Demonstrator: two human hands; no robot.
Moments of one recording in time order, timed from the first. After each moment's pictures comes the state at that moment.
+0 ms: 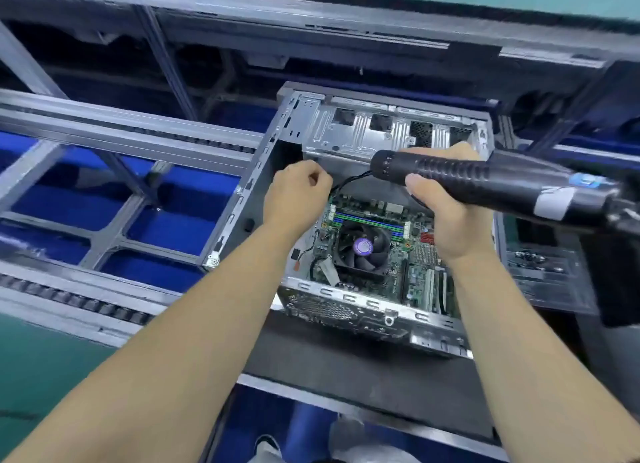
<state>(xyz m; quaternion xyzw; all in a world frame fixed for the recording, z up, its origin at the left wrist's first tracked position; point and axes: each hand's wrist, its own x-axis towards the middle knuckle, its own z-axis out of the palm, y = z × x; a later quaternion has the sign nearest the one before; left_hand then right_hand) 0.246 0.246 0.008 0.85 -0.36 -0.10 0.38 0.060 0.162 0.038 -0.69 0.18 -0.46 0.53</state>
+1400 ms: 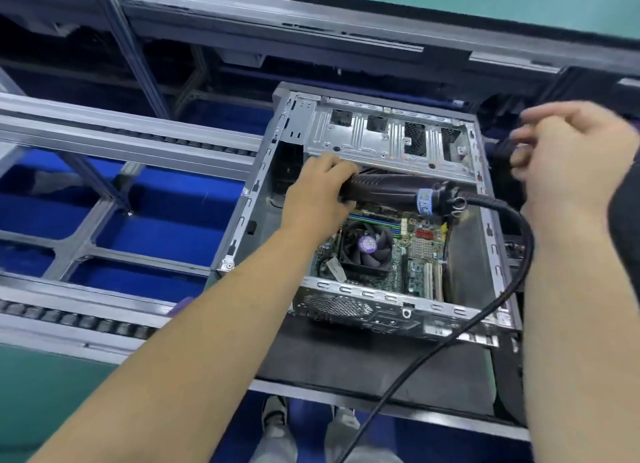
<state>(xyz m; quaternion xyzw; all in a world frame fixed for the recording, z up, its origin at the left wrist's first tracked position) 0.242 0.249 -0.009 0.76 -0.55 0.03 0.35 0.039 0.149 0.125 -0.59 0.49 -0.52 0.37</state>
